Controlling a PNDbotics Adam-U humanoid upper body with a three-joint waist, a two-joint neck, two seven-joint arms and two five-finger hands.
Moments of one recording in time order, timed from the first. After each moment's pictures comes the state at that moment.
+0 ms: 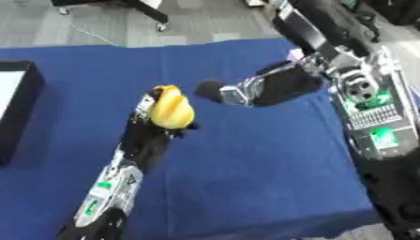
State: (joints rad) left arm -0.33 0.07 -0.28 -1.54 0.60 0.05 -0.22; right arm -0.68 -0.22 0.29 -1.98 0.68 -0.16 0.26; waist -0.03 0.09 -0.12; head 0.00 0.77
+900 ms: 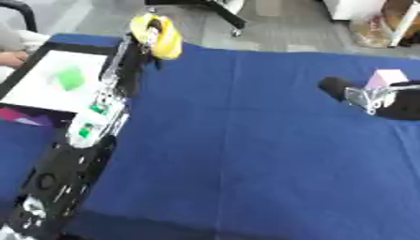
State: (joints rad) left arm -0.44 0.54 -0.02 -1.55 0.15 0.07 0.17; right arm -0.60 -0.25 0.29 -1.98 0.69 -0.15 0.22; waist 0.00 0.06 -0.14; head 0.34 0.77
